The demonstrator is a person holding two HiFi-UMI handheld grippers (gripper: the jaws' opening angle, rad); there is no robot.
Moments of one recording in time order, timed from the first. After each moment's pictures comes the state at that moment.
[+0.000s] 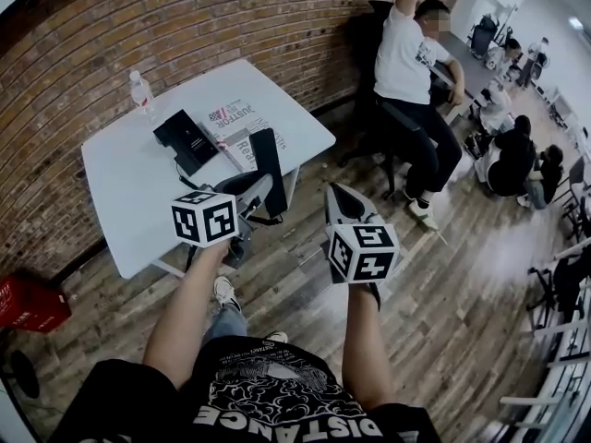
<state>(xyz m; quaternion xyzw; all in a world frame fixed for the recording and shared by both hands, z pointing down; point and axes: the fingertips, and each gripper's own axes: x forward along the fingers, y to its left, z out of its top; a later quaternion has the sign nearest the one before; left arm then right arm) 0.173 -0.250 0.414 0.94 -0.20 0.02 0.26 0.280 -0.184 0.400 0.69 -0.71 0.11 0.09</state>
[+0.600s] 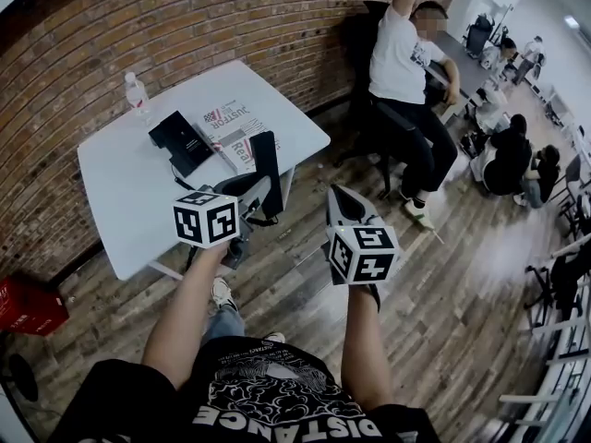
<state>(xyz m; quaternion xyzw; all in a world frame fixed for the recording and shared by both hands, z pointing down) 0.182 -0.249 0.422 0.95 -0.21 0.04 0.24 0.292 -0.177 0.403 0.69 -0.70 0.11 0.09</state>
